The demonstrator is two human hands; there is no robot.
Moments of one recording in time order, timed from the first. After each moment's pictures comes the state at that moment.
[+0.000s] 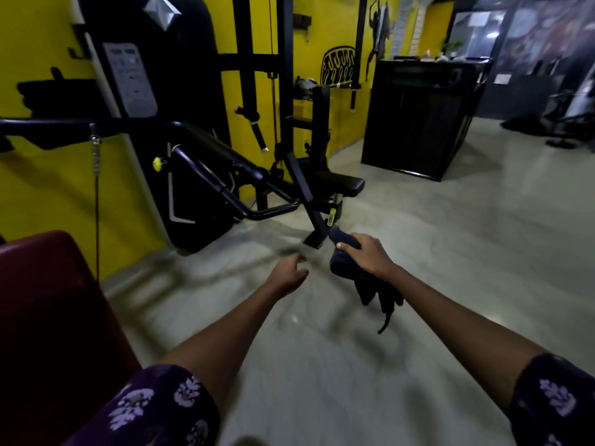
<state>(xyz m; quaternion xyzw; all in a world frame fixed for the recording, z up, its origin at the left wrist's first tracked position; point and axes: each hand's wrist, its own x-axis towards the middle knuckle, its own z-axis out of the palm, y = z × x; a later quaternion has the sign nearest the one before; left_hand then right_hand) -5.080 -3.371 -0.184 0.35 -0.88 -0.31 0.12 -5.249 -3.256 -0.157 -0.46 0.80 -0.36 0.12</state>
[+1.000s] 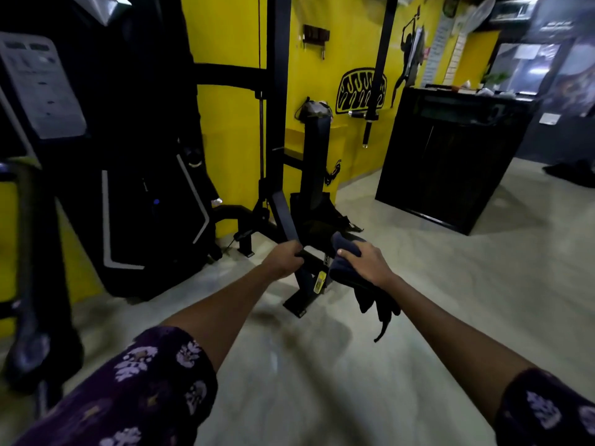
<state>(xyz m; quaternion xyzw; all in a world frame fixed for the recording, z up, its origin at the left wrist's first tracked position) -5.553 -3.703 -0.156 0.37 -0.88 -0.28 0.12 -5.724 -3.574 -0.150 -0.50 0.79 -0.34 0.11</state>
